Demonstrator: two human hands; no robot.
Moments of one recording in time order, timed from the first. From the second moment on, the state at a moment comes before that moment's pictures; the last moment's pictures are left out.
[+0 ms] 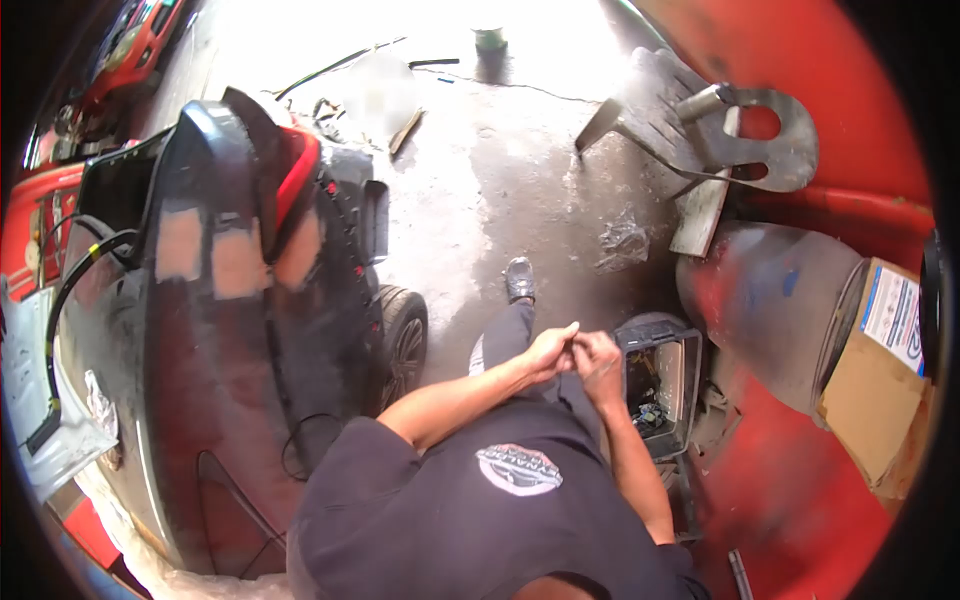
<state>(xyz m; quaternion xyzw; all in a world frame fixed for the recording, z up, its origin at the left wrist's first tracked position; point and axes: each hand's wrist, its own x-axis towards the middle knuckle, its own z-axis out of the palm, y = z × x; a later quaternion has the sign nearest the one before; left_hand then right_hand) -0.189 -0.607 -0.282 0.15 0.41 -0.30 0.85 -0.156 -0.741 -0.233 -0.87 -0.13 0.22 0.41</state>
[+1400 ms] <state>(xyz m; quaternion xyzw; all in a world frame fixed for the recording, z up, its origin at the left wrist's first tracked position) 0.059 -0.259 -0.109 0.36 0.50 0.16 0.77 0.267 -0.290 -0.161 -0.48 -0.37 0.67 0.43</state>
